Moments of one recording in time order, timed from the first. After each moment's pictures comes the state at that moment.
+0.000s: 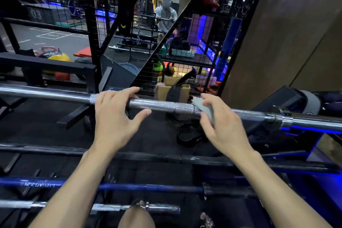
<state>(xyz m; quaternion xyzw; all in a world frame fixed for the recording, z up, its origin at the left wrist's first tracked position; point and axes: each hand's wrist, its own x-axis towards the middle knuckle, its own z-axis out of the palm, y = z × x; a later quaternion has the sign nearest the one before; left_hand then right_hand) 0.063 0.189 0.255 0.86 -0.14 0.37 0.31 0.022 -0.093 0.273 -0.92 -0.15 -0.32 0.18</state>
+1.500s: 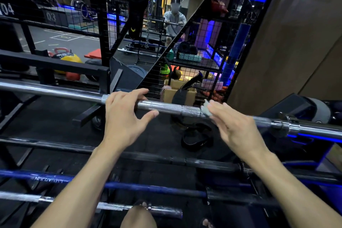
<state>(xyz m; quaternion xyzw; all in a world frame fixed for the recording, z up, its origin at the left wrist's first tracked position) 0.064 0.191 0.256 0.86 -0.13 0.35 0.33 0.031 -0.115 0.273 -0.85 -0.28 -0.42 0.12</state>
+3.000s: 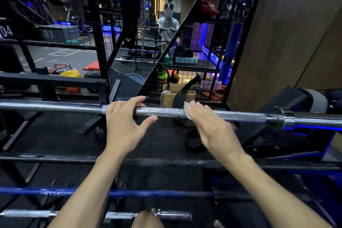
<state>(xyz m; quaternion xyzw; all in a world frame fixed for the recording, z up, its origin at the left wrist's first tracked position) 0.063 0.187 0.257 0.86 -0.14 0.36 0.34 0.029 -0.076 0.253 -0.86 -0.26 -0.41 0.14</state>
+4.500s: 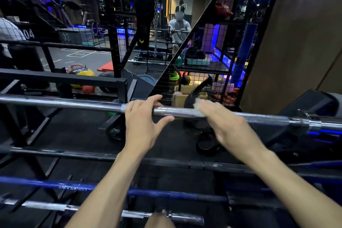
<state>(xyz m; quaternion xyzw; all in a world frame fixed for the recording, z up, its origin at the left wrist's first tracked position) 0.067 0.191 0.257 0.87 -0.12 0.35 0.32 0.027 -0.063 0.281 -0.88 -0.31 -0.35 0.09</state>
